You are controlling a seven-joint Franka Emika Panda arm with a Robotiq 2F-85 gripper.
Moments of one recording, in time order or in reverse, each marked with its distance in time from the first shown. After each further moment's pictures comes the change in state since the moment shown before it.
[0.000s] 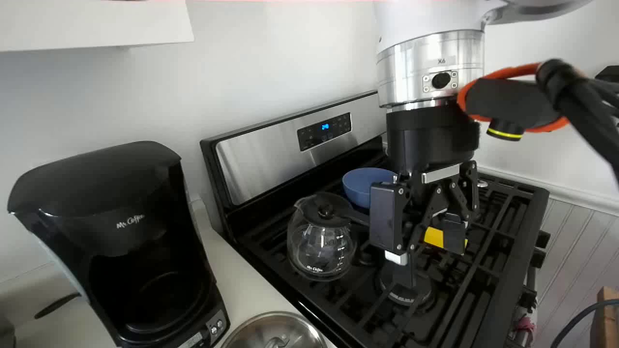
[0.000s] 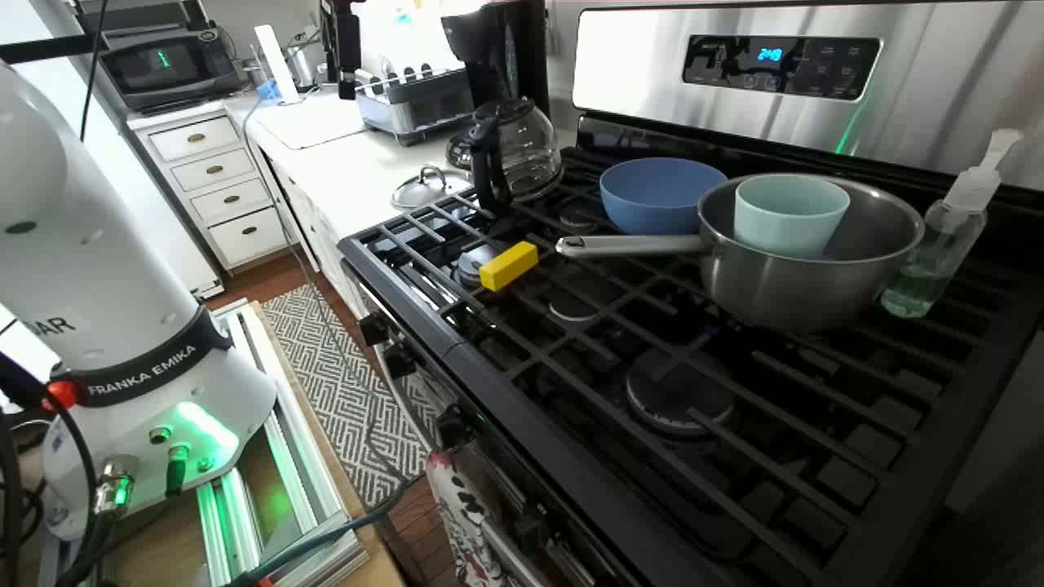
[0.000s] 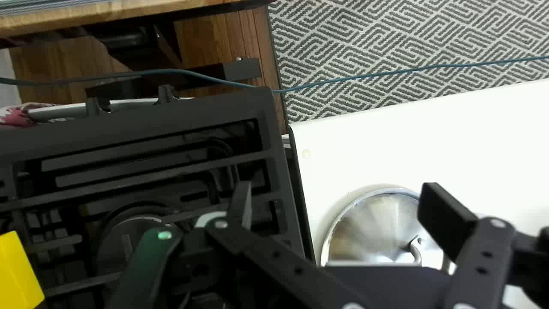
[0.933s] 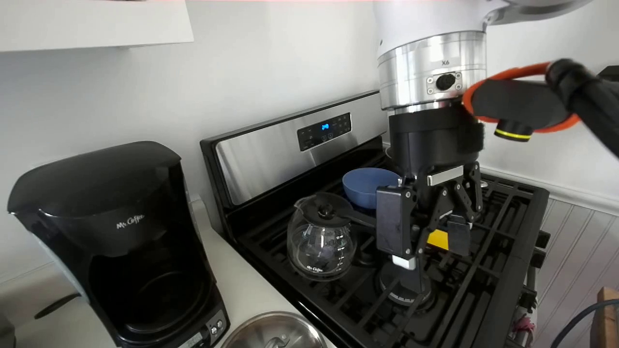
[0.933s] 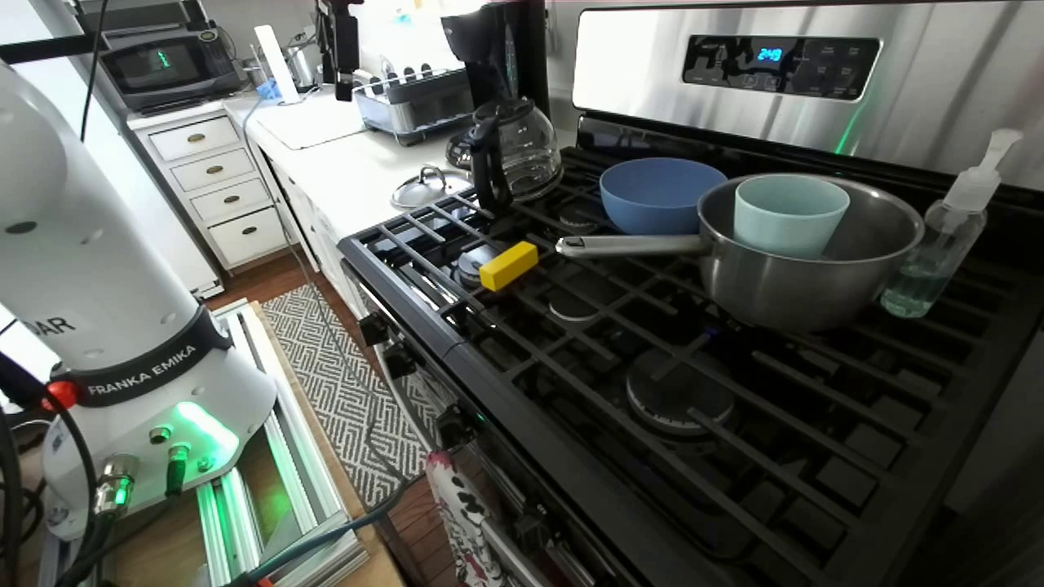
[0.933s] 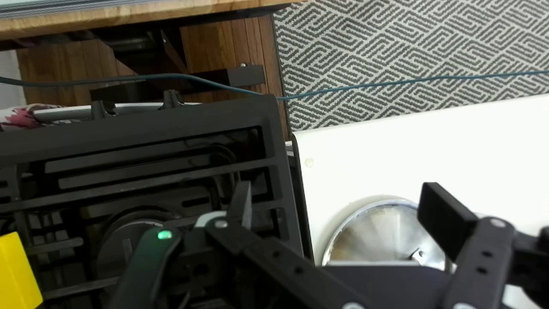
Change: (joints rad) arm 0.001 -0.001 0.000 0.000 -0.004 -0.030 -0.027
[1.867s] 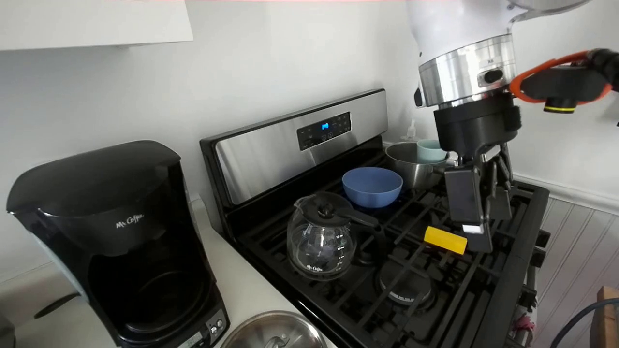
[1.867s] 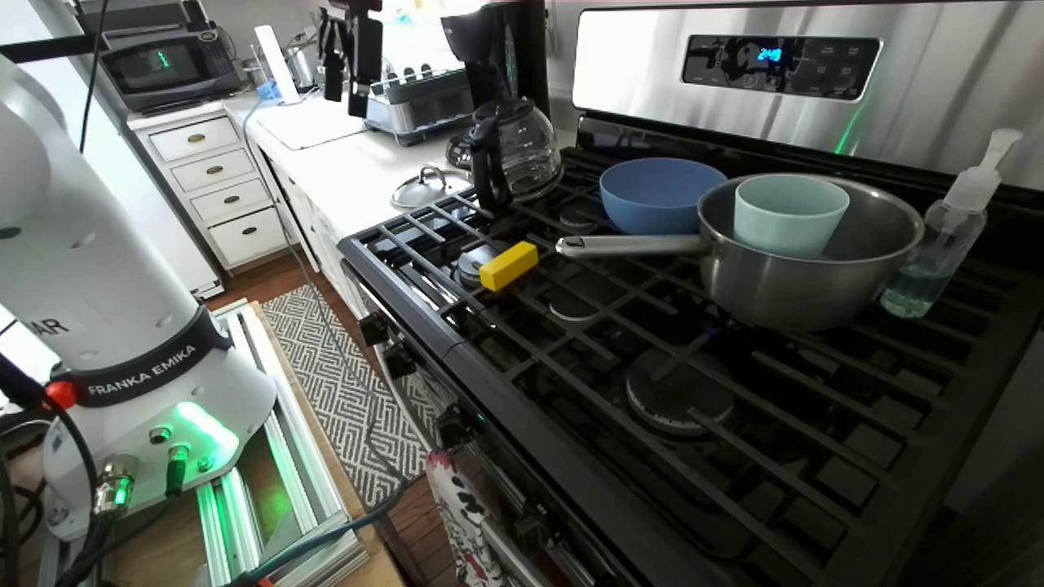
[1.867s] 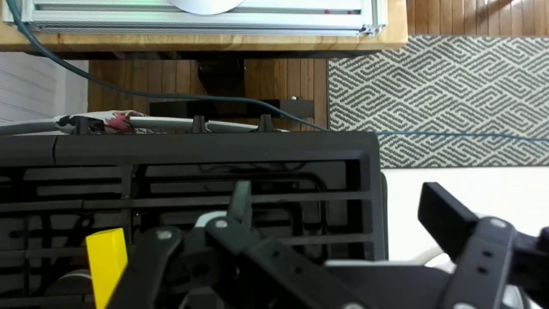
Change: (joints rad) arm -0.084 -0.054 -0.107 -0.049 -0.155 -0.147 -0.236
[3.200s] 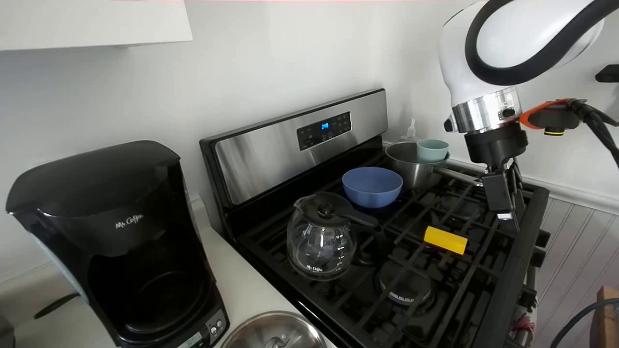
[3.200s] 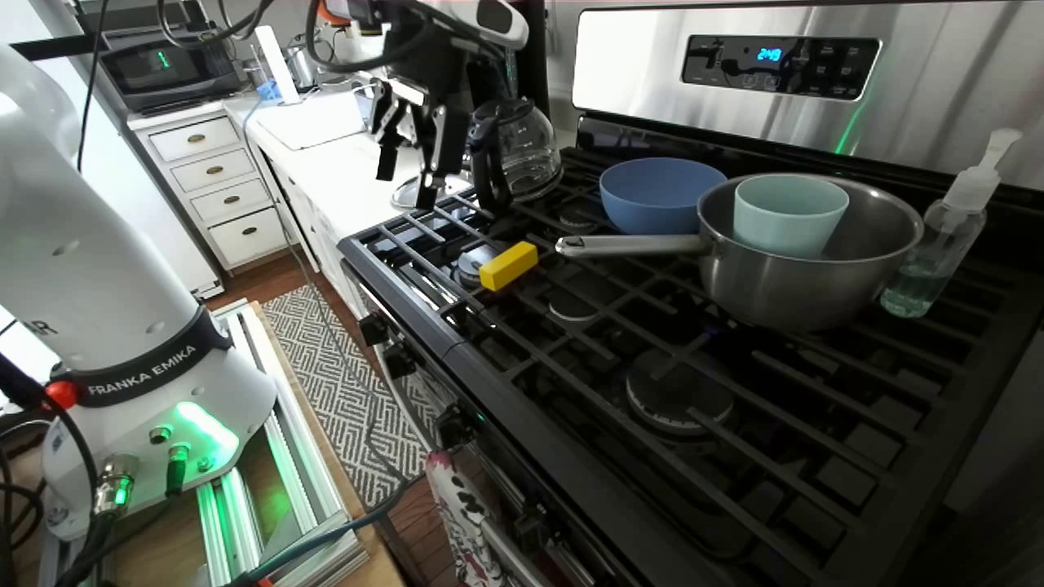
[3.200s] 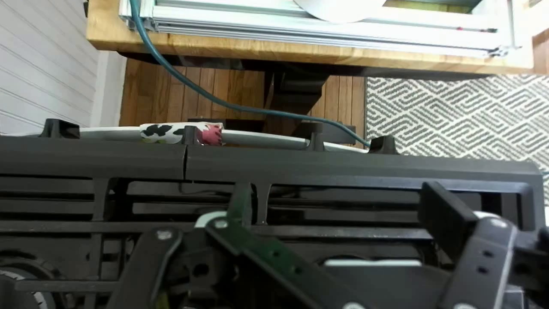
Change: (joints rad) arm -0.154 0.125 -0.223 -0.075 -0.231 0.091 -0.346
